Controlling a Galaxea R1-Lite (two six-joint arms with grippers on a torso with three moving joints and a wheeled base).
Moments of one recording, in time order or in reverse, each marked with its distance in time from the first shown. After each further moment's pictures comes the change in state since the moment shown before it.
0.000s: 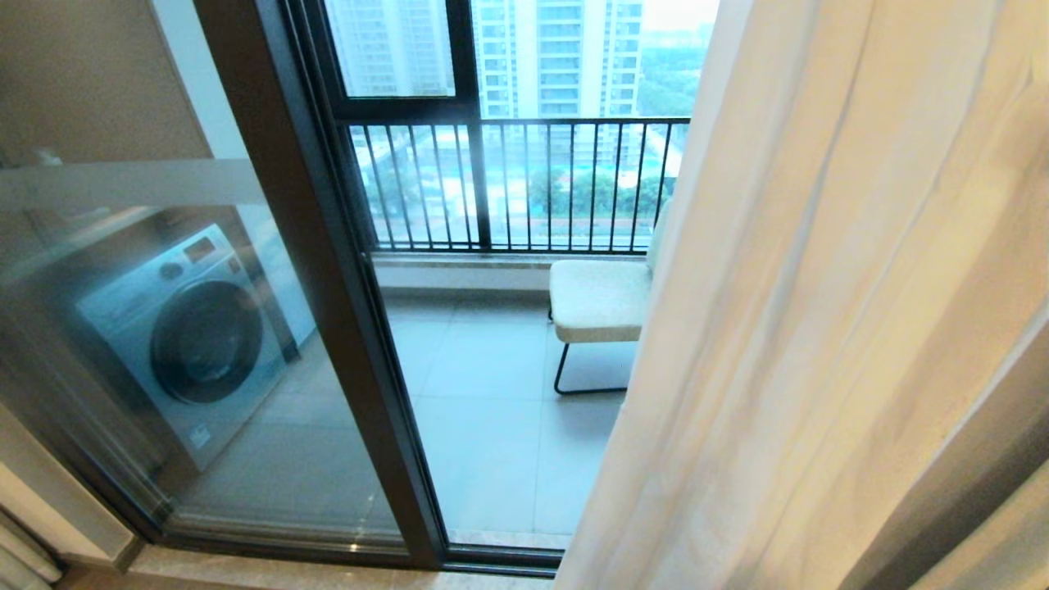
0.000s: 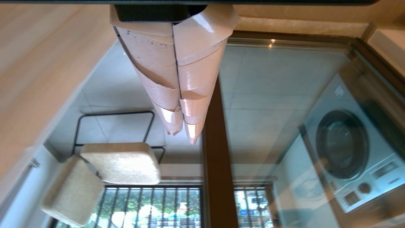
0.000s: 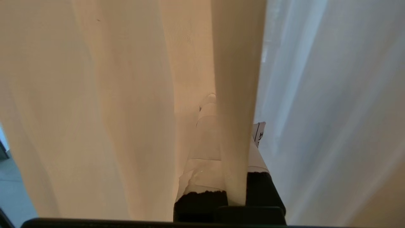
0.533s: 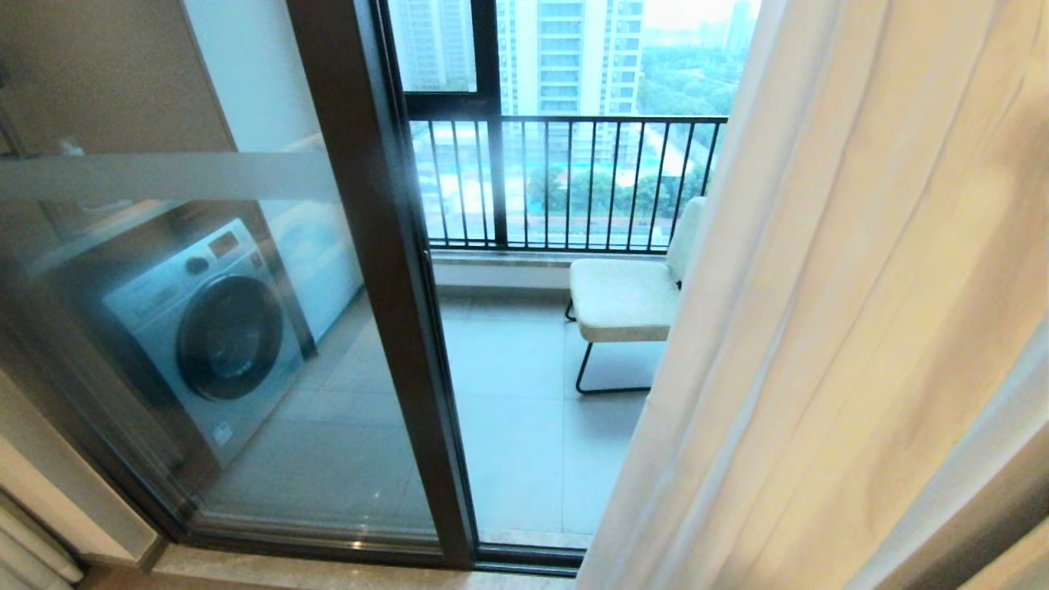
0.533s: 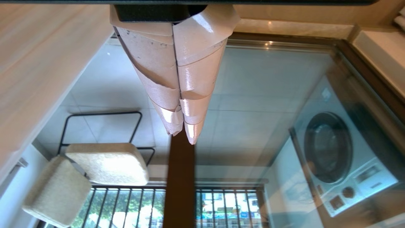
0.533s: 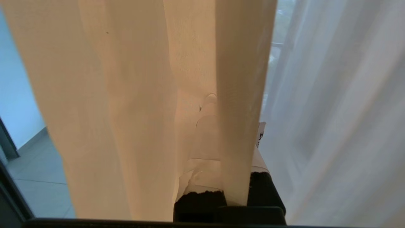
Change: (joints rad) left arm 0.001 0.000 0.000 0.000 0.000 0.000; right arm 0.000 -0.001 -0.001 0.000 0.000 0.001
